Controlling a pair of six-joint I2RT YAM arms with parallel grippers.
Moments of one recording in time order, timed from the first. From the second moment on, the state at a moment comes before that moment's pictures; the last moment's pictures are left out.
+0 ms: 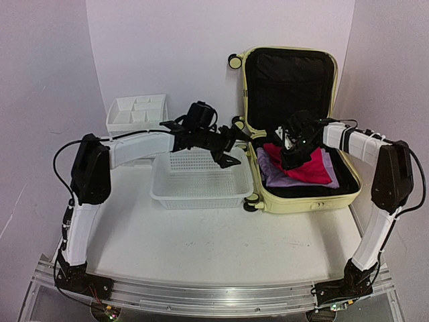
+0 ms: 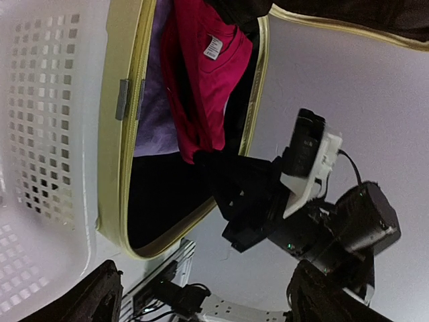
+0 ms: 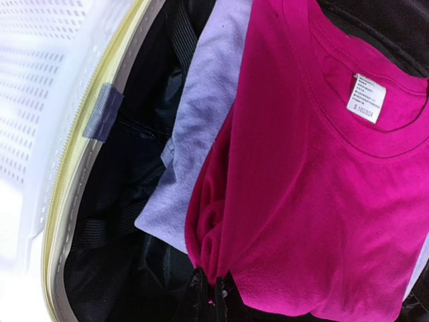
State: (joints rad) left arm -0.76 2.19 1.96 -0.24 0.59 -1.39; right arm 0.36 1.81 1.49 -0.76 -0.03 -0.06
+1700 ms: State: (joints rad) left arm -0.89 2.46 2.23 -0.21 0.39 -1.16; right arm 0.35 1.73 1.39 -0.67 -0.12 -0.04
